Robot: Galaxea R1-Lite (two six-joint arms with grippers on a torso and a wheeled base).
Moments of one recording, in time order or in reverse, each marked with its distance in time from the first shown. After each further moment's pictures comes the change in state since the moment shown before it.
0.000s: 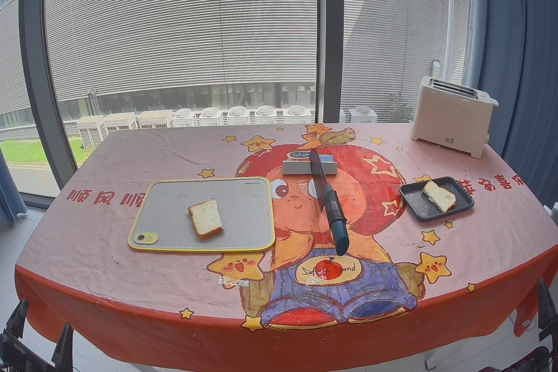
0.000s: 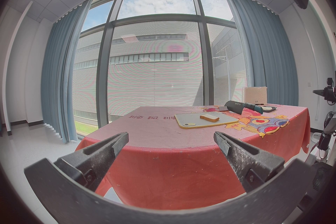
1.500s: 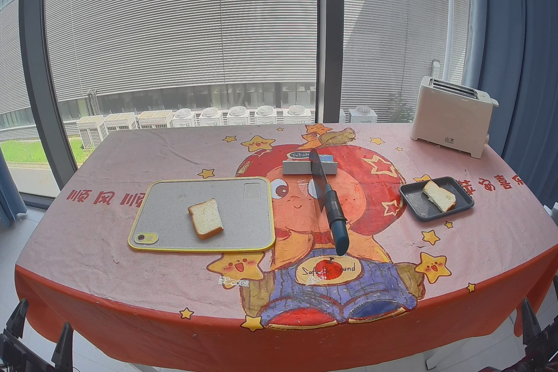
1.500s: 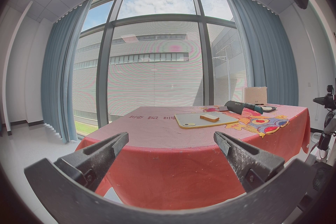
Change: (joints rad) left arm 0.000 0.000 0.000 0.000 0.000 0.000; right arm 0.063 -0.080 0.074 0.047 -0.003 -0.061
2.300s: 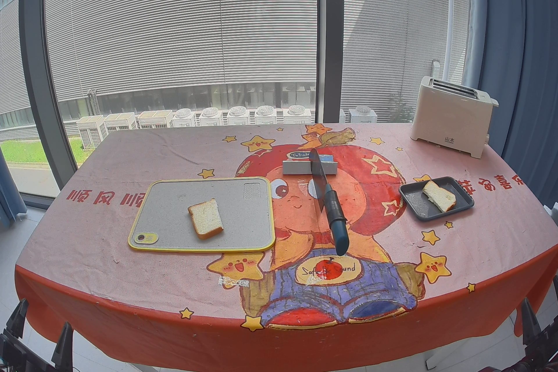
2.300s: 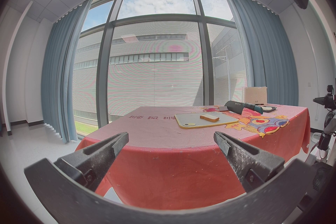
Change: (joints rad) left arm 0.000 0.000 0.000 0.000 0.000 0.000; right arm 0.000 -0.001 0.000 0.000 0.000 0.000
